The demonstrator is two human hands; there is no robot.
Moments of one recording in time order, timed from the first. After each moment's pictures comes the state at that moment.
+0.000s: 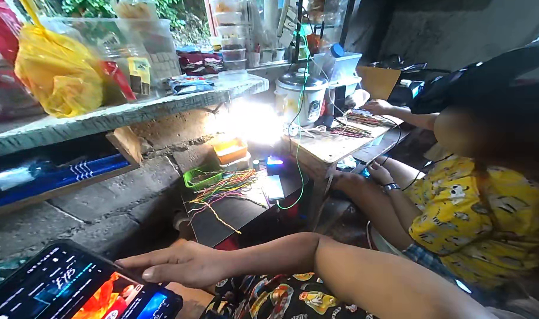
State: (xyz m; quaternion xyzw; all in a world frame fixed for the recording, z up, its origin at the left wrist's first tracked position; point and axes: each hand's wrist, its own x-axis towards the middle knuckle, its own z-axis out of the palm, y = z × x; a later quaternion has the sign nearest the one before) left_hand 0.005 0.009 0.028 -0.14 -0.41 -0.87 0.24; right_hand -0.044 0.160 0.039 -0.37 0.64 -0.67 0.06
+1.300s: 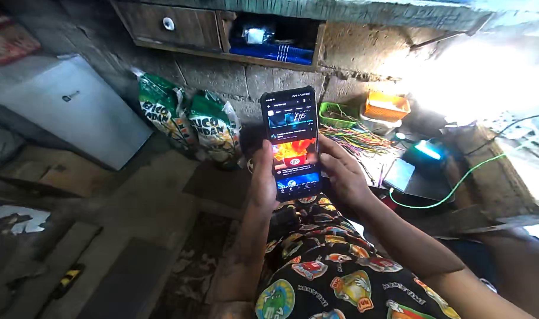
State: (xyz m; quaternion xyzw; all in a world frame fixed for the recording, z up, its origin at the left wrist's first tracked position) left_hand 0.014 0.002 0.019 -0.12 -0.44 -0.88 0.15; right_hand -0.039 0.175 0.026 -0.34 0.67 -0.66 0.05
